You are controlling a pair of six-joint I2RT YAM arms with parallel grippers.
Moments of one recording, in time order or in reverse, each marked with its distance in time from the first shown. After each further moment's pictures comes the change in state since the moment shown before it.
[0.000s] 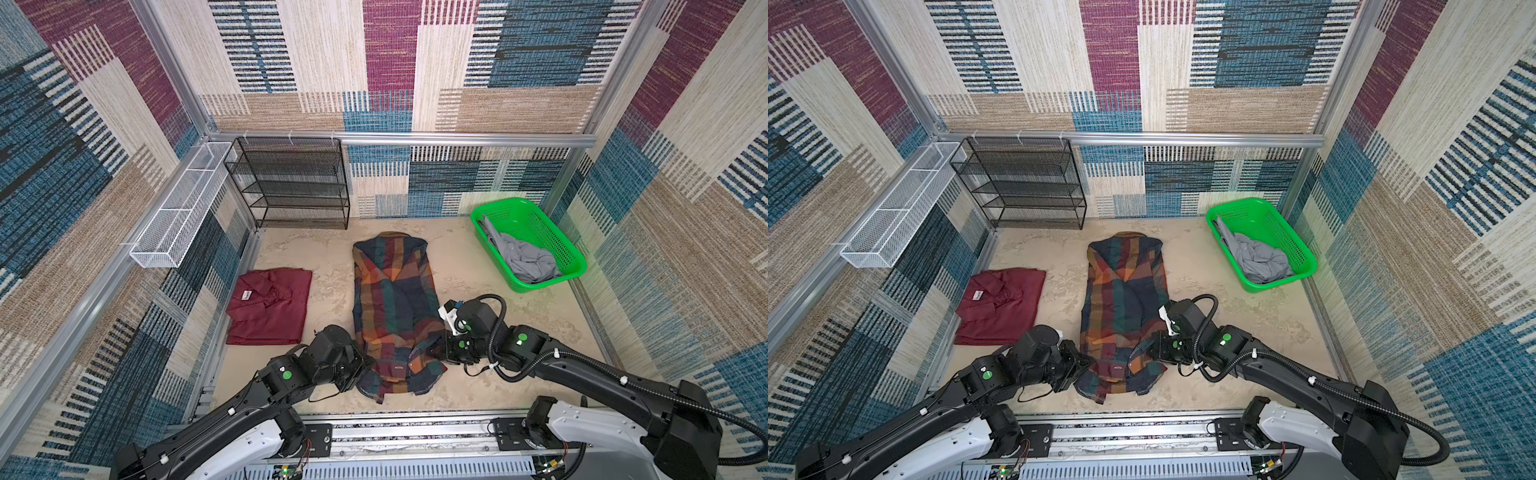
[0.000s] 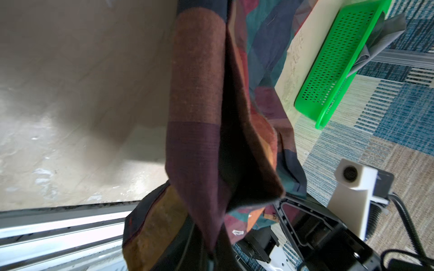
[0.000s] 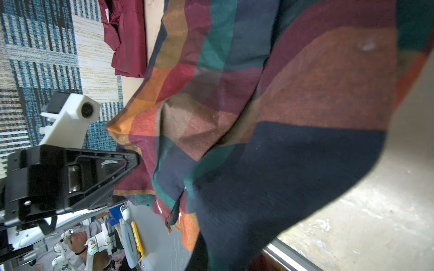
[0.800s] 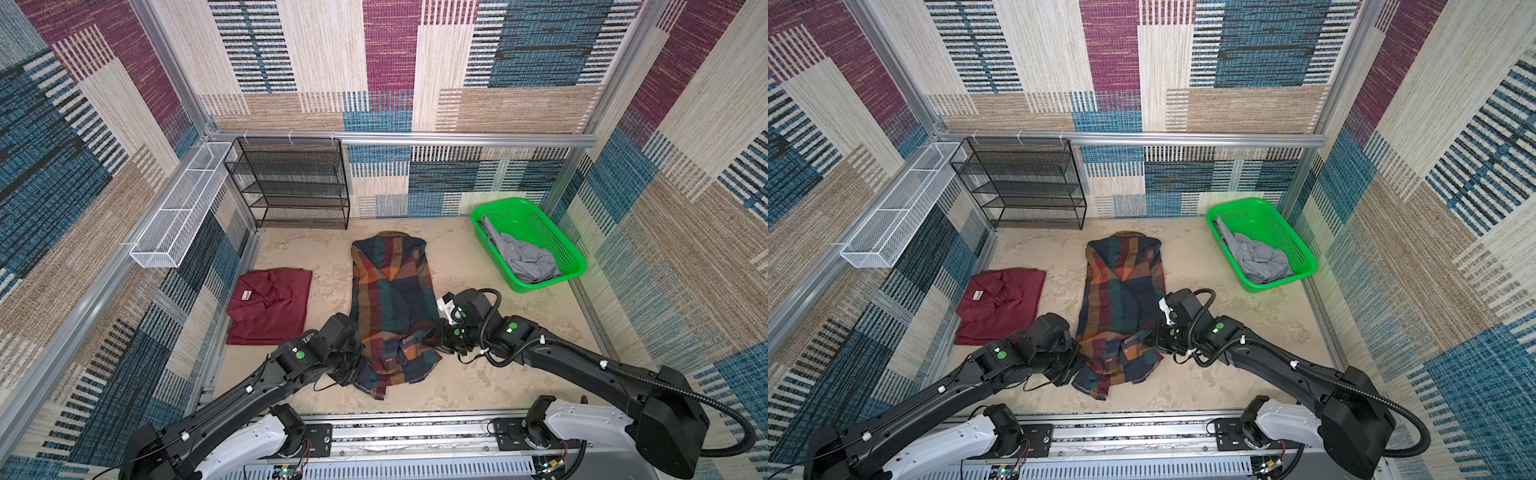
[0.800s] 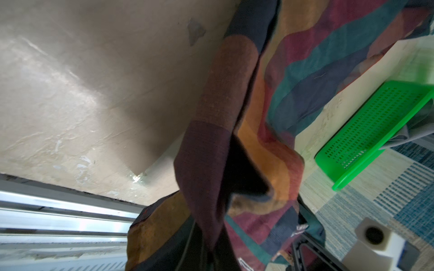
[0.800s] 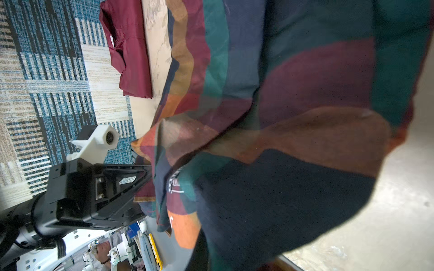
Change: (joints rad) left arm 0.092 0.188 0.110 -0.118 -0.029 -0.155; right arm -0.110 0.122 0.029 0.082 -0.065 0.026
